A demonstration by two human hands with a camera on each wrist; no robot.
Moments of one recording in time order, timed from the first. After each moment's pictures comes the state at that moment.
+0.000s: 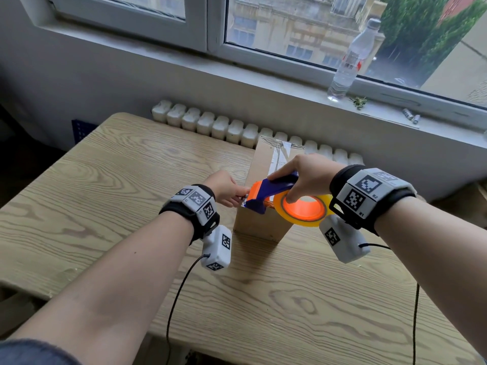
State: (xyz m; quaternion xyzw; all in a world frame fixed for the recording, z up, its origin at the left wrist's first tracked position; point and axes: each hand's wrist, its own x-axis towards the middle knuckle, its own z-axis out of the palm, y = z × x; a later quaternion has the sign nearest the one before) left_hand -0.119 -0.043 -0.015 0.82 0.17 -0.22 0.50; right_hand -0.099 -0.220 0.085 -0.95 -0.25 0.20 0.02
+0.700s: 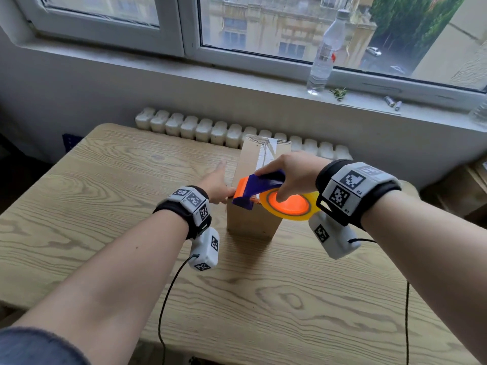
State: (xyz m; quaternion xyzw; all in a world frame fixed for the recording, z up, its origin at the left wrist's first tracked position) left_hand -0.109 -0.078 -0.010 0.90 0.11 -0.21 0.37; right_hand -0.098 -0.255 0.087 -0.94 -0.28 0.19 0.01
